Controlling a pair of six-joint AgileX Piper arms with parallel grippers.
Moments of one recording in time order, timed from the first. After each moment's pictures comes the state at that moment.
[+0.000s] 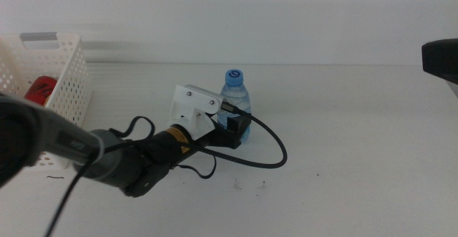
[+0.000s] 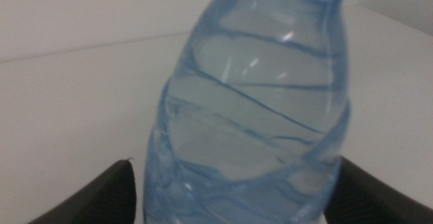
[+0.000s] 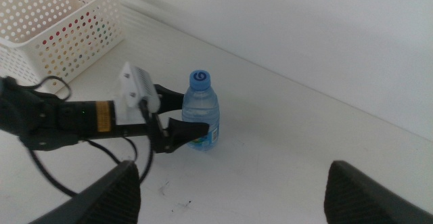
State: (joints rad) left arm -0.45 2.07 -0.86 0.31 -0.89 -0.35; right arm 0.63 0.83 -1.16 -0.09 0.88 0.05
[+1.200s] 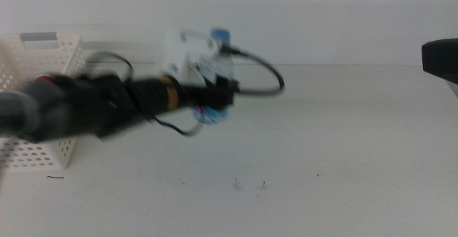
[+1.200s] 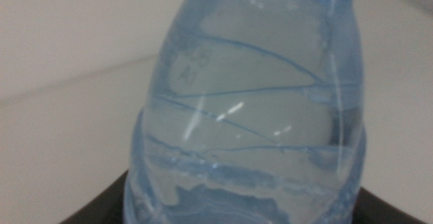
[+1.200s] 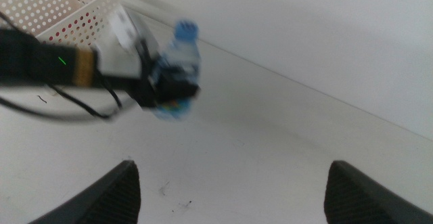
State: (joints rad) left arm -0.43 1.75 -0.99 0.71 -0.31 -0.77; right arm 0.63 0.83 -1.16 -0.09 0.88 0.05
